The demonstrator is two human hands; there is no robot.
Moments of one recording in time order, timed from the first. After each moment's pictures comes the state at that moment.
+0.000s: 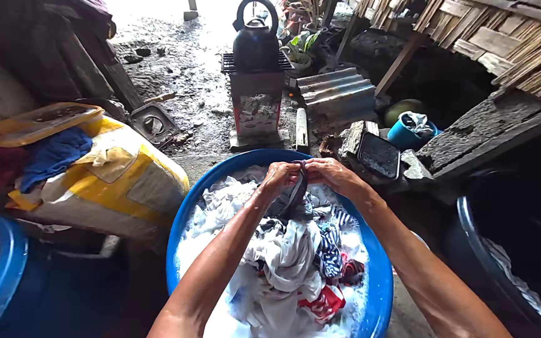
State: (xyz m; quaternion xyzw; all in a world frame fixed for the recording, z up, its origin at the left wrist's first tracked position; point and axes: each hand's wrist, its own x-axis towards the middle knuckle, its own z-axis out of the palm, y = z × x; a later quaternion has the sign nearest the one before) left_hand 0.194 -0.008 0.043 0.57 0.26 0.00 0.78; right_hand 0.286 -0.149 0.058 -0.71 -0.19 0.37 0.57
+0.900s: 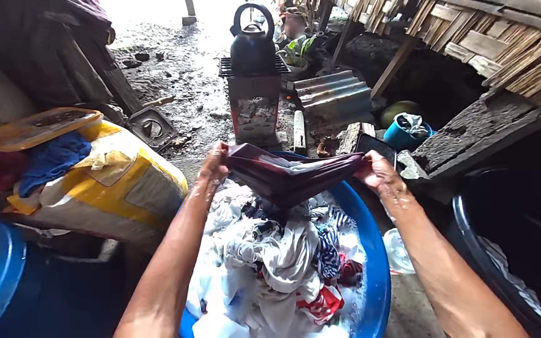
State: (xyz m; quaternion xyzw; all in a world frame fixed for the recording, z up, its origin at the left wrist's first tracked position) left_hand 0.156 0.114 0.048 0.45 0.30 0.21 0.81; right_hand 0.338 -0.216 0.056 -0.59 0.10 0.16 0.78
